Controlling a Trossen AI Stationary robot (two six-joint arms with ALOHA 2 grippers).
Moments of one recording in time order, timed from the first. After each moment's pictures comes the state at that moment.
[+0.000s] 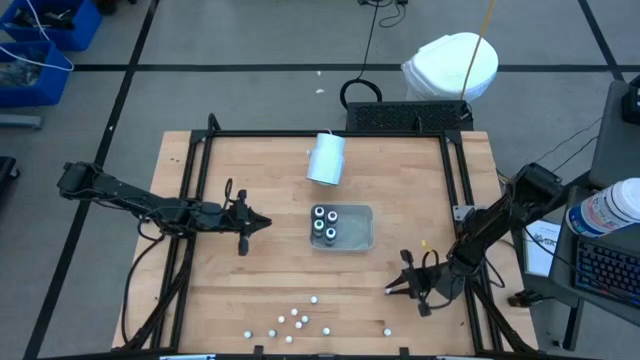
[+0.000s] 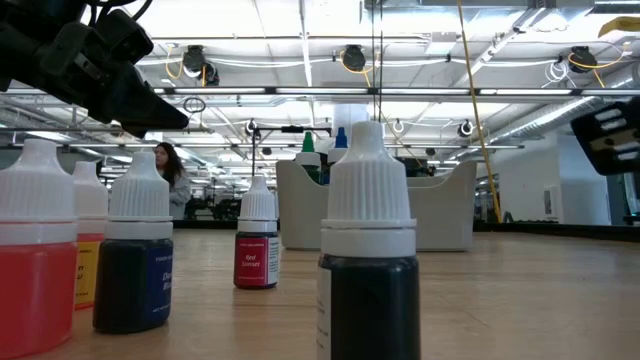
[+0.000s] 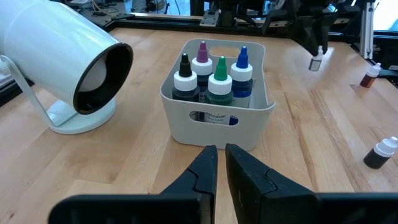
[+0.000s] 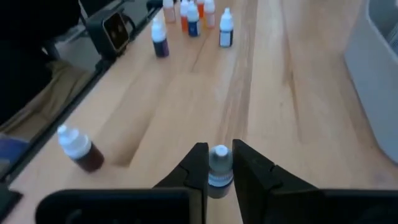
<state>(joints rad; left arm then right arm) -0.22 0.83 0.21 0.29 -0.29 -0.15 0.87 1.44 0.29 0.61 0.52 0.41</state>
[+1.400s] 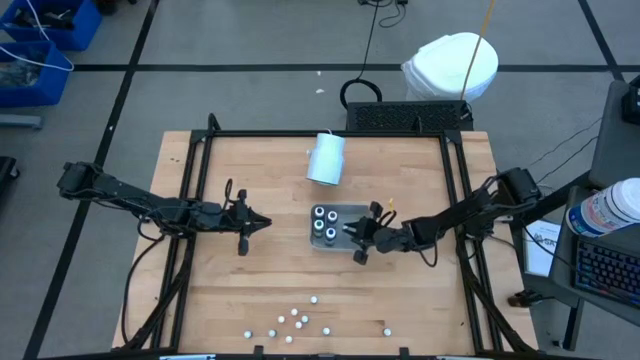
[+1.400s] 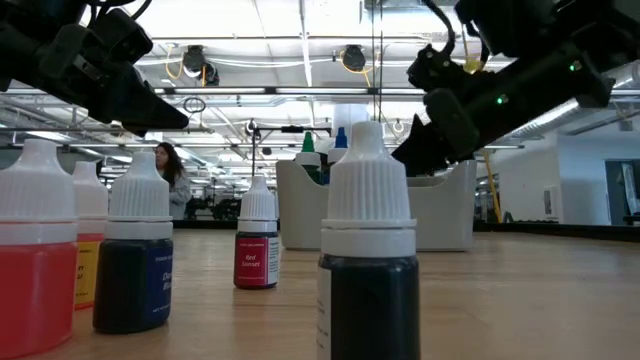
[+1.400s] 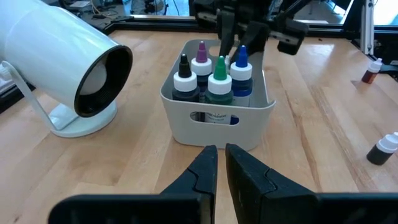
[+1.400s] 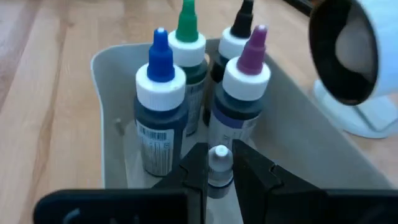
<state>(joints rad) -0.22 0.83 0.21 0.29 -0.29 -0.13 0.27 1.64 0.58 0.51 0.57 0.25</state>
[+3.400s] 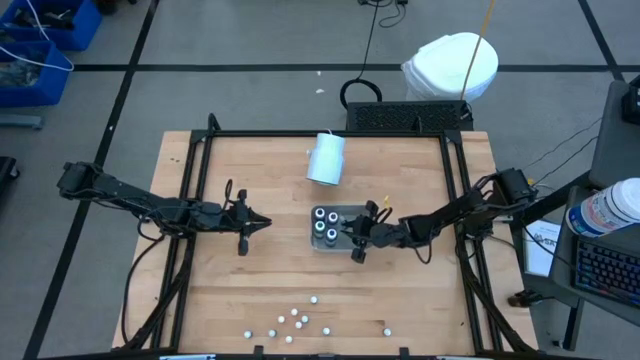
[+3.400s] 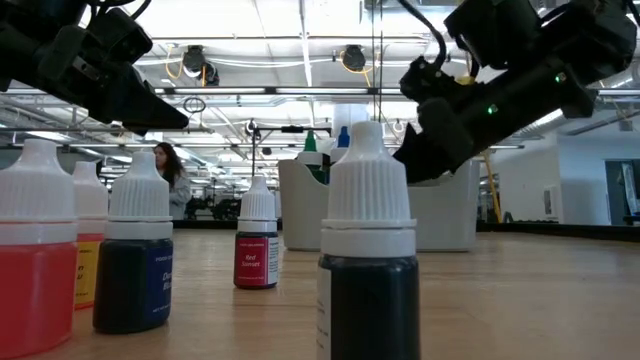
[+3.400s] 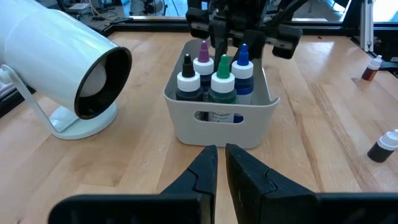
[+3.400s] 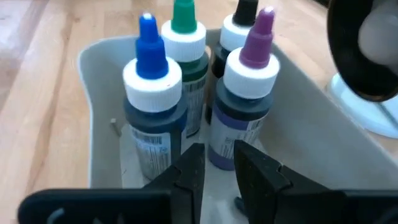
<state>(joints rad) -0.22 0.83 0.21 0.29 -0.29 -0.11 0.22 1.67 0.57 0.56 0.47 0.23</state>
